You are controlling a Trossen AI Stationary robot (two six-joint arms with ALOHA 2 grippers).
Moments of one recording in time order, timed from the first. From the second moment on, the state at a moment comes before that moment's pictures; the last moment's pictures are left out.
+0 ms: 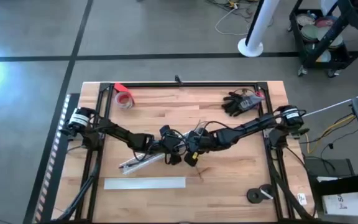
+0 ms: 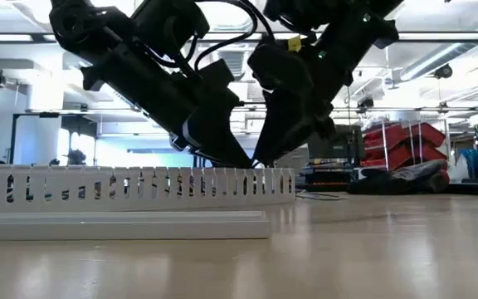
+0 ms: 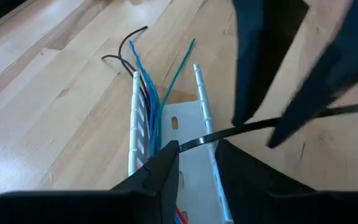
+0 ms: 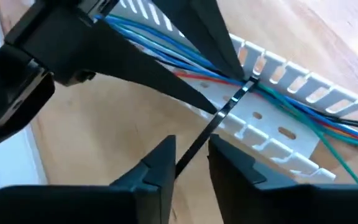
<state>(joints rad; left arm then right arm) -0.17 1.79 0.84 0.30 -0.46 -0.30 0.14 1.86 1.08 -0.20 0.20 0.64</state>
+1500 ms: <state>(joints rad) -0.17 1.79 0.84 0.29 -0.48 -0.27 0.18 1.90 1.08 -0.20 0.37 0.45</state>
